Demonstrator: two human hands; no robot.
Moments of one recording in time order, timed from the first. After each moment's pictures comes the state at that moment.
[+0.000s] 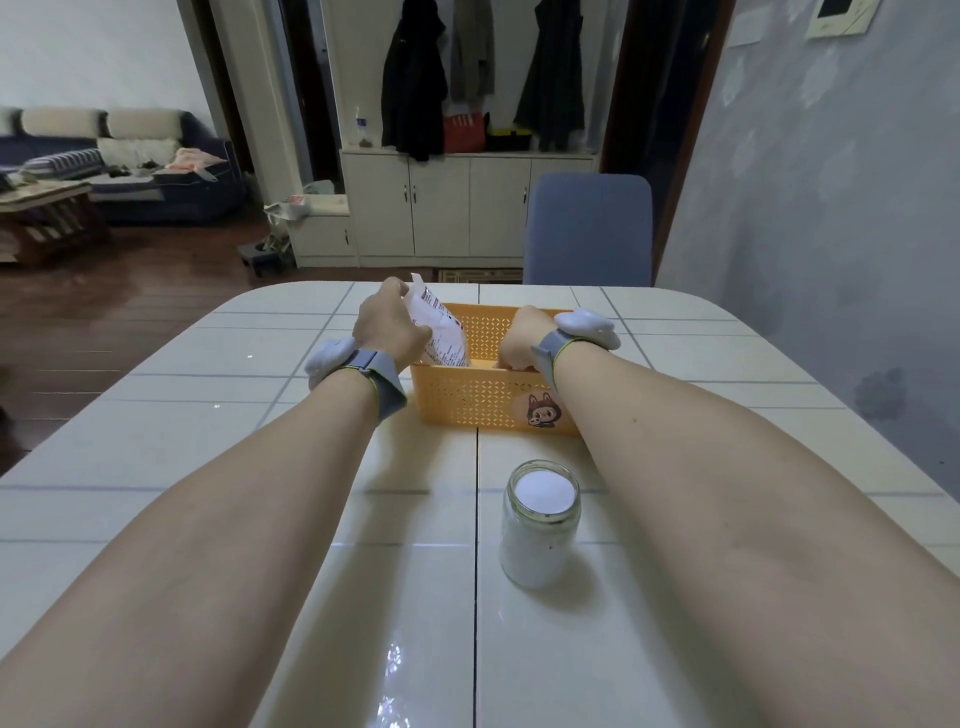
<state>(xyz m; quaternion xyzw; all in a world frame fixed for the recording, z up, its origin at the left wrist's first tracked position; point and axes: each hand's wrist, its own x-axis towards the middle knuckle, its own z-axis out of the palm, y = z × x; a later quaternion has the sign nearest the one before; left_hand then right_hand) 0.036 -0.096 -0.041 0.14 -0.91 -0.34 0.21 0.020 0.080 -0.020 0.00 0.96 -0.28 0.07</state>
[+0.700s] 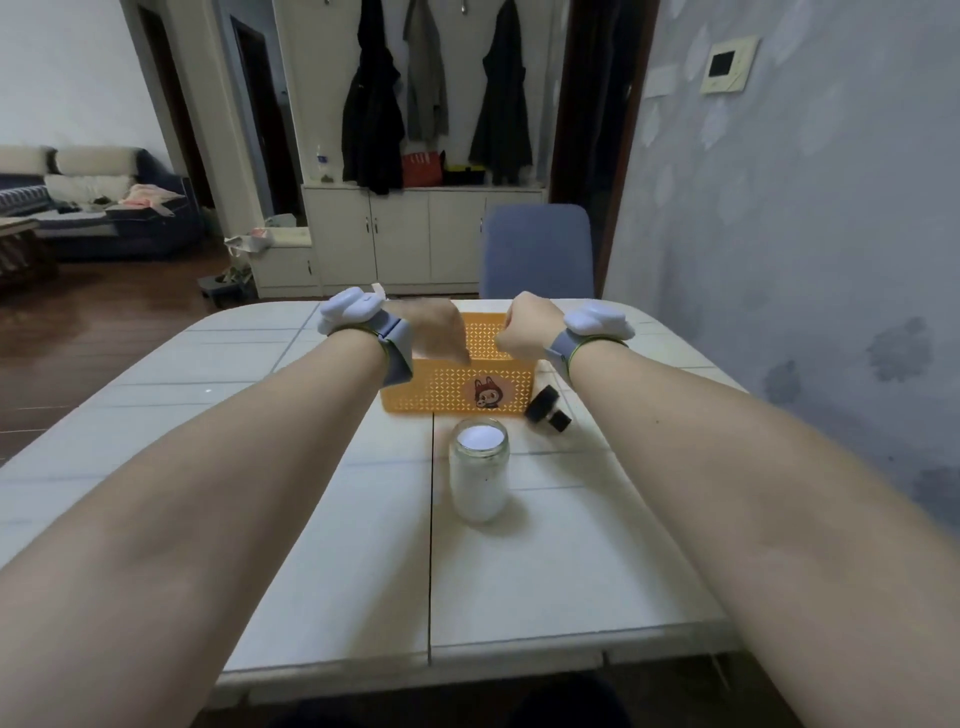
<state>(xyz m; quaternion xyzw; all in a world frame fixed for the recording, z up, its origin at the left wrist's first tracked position) 0.119 -0.006 0.028 -0.08 -1.00 -0.01 -0.02 0.092 0.140 0.009 -0.04 0.98 -0.17 -0.06</state>
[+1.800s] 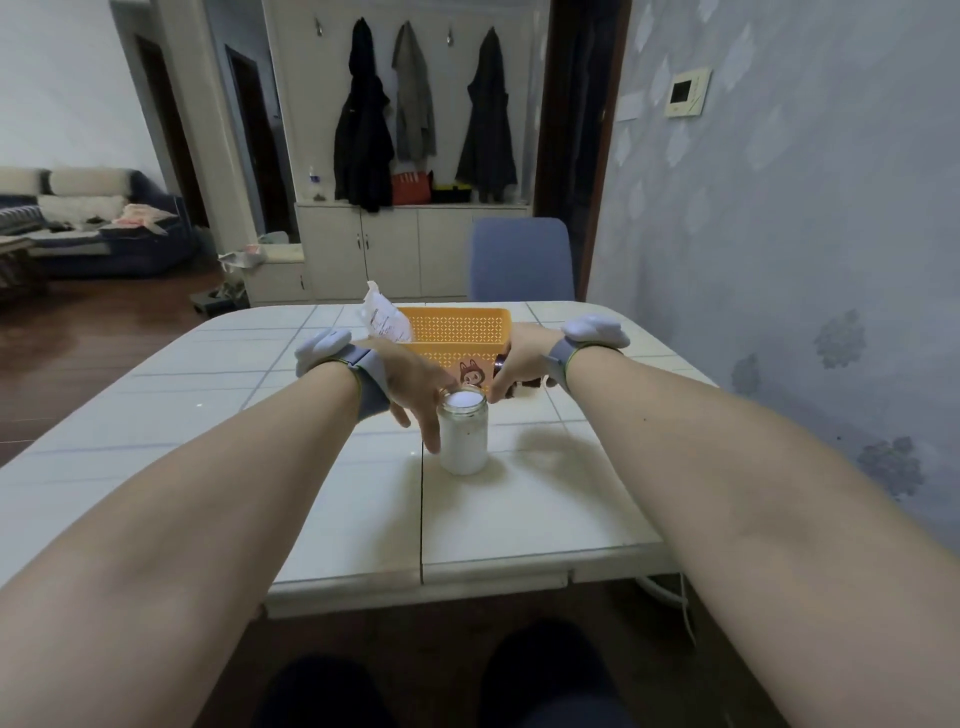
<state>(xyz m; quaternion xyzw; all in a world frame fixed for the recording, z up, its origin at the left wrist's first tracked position) 0.206 -0.009 -0.005 -0.15 -0.95 -0.12 -0.25 0.189 0.175 0.005 -0.06 0.98 -0.14 0.07</state>
